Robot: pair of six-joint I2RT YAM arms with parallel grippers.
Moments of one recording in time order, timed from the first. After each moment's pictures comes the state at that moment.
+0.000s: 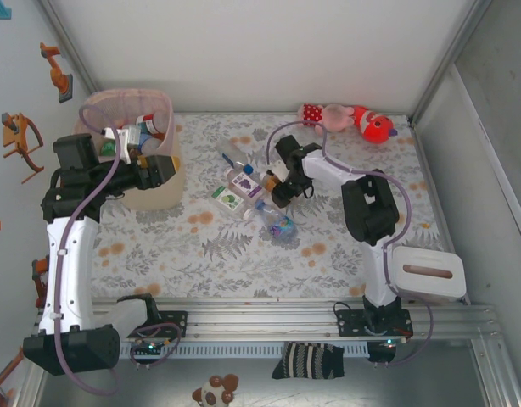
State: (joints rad) left arm 0.05 1.07 1.27 -0.82 0.88 -0.17; right arm 0.51 2.15 1.64 -0.87 -0.09 -0.27
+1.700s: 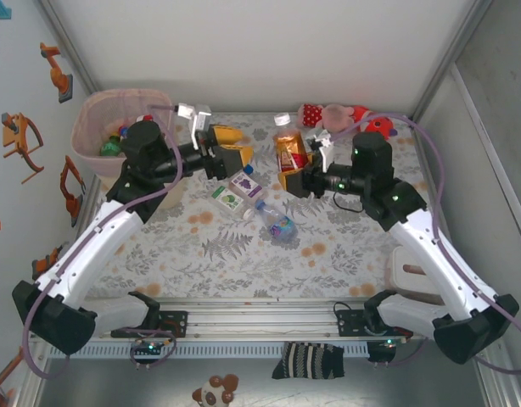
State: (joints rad) left arm -0.56 1.22 1.22 0.06 0.78 -0.43; right arm 0.51 1.11 1.19 -0.40 -0.70 0.13
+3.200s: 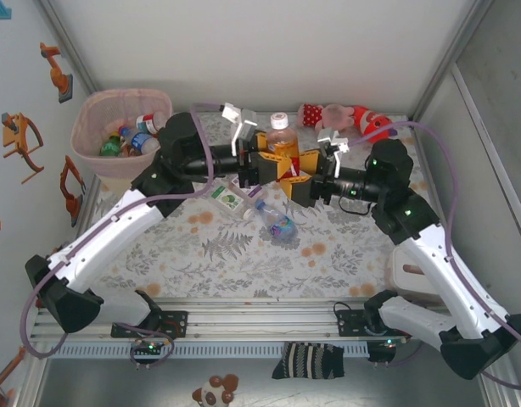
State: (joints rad) left arm -0.78 1.33 1.43 -0.11 0.72 -0.24; right arm 0.52 1.01 1.17 -0.28 -0.78 0.22
